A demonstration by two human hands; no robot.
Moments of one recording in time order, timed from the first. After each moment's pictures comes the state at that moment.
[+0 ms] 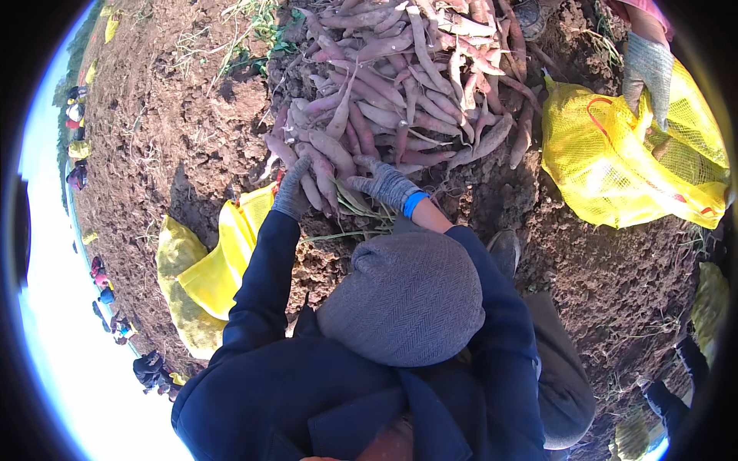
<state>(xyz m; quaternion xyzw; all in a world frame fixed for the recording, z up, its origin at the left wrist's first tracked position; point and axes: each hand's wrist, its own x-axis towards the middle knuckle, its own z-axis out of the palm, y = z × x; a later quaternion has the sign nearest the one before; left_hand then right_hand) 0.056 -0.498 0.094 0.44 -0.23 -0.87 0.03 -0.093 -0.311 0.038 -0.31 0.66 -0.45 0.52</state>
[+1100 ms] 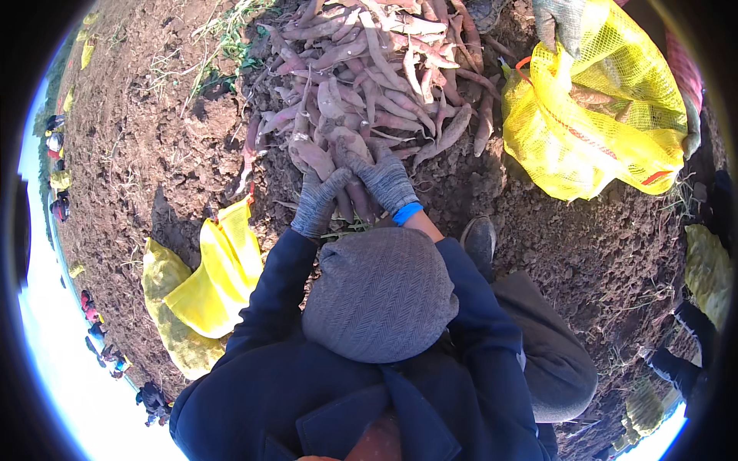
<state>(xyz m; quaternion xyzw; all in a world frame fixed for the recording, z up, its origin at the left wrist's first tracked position) -0.010 -0.385 0.138 0.32 -0.53 -0.78 0.05 -0.109 -0.257 0.083 -0.11 0.70 -0.60 0.38</state>
